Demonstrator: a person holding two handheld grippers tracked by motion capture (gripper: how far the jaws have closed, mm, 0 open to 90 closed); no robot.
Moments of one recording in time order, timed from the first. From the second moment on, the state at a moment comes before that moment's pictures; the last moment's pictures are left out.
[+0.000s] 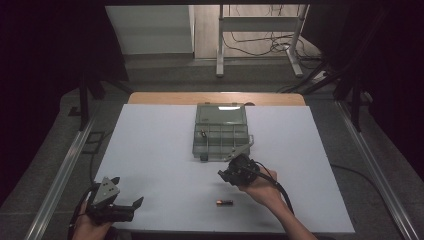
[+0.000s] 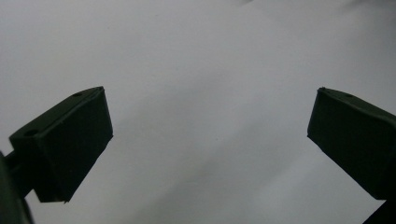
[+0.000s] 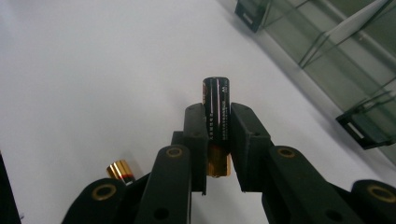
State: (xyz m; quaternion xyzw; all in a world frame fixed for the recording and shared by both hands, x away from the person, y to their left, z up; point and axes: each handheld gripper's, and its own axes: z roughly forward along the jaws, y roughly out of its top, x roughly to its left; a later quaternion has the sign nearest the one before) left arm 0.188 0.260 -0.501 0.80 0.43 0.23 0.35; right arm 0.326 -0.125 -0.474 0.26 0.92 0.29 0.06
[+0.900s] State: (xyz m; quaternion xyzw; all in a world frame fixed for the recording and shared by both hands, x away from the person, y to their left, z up) left arm 0.188 0.261 -0.501 0.79 0.43 0.23 0.36; right arm 0.384 -0.104 -0.456 0.30 0.89 0.33 0.08
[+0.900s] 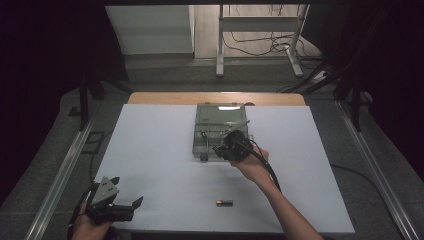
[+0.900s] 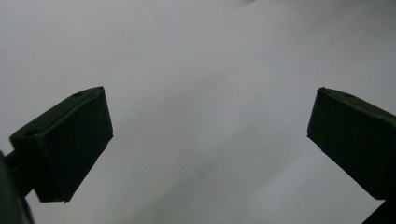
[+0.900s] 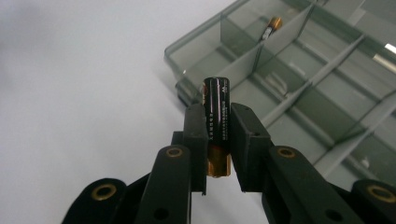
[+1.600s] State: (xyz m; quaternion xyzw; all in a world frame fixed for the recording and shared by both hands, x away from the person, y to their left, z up) left arm 0.188 0.262 -0.501 0.80 0.43 0.23 0.36; right arm 0.427 -0.084 -0.453 0.32 0.88 0.33 0.09
